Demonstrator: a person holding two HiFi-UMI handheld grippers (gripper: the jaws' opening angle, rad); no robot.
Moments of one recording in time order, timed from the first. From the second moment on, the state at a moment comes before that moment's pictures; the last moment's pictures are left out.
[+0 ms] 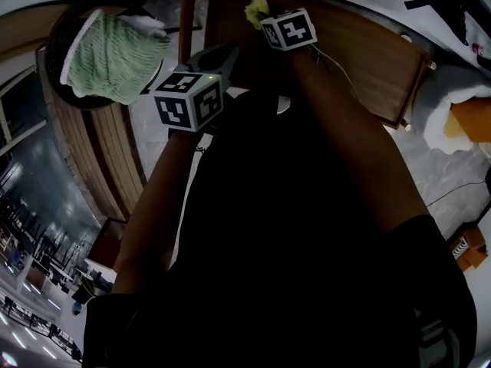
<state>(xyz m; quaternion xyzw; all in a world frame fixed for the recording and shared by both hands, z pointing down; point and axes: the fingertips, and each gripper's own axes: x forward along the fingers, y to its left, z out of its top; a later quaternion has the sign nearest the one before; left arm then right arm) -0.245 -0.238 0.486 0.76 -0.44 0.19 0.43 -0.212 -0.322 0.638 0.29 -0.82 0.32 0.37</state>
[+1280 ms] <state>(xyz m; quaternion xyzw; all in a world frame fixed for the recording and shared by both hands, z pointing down) -0.019 -0.222 0.496 0.80 -0.39 0.20 0.42 0.177 -0.291 0.634 0.45 -0.72 0.38 0.37</state>
